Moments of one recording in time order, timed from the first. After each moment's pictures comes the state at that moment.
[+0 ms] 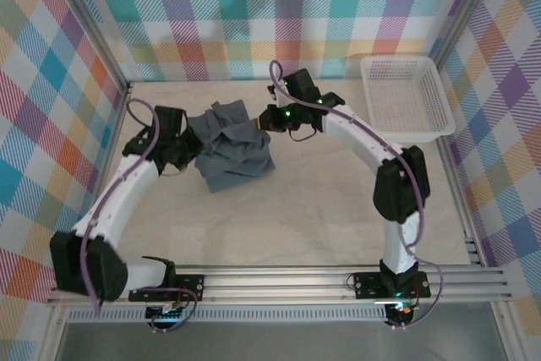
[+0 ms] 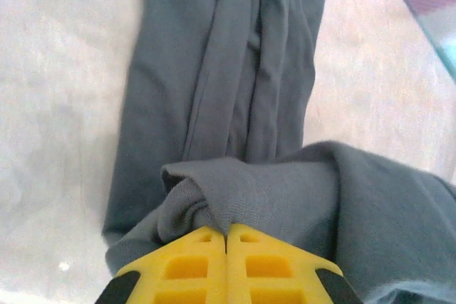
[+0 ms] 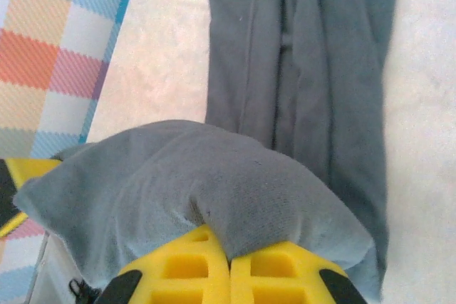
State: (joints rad) left arm -0.16 1.34 1.15 -0.69 0.07 -0.88; right arm 0.57 1.99 1.81 -0.60 -0.48 0.46
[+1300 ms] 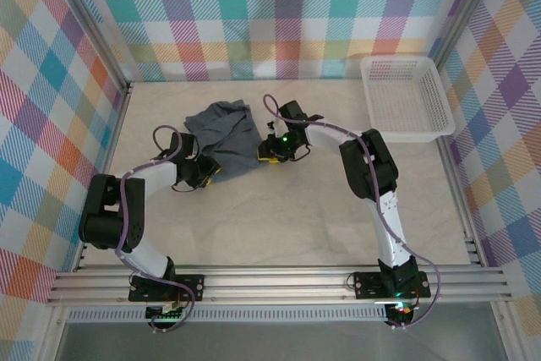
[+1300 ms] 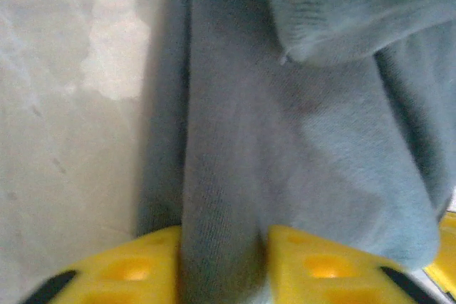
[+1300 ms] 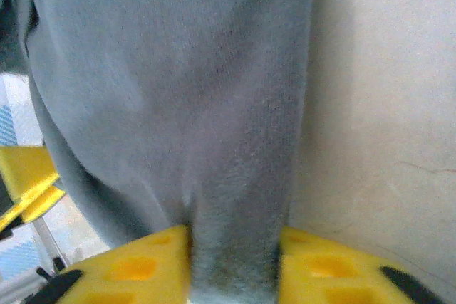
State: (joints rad) left arm -0.14 1.61 0.79 -0.21 0.31 -0.96; right arm 0.54 2.28 1.69 -0.50 -0.66 0.50
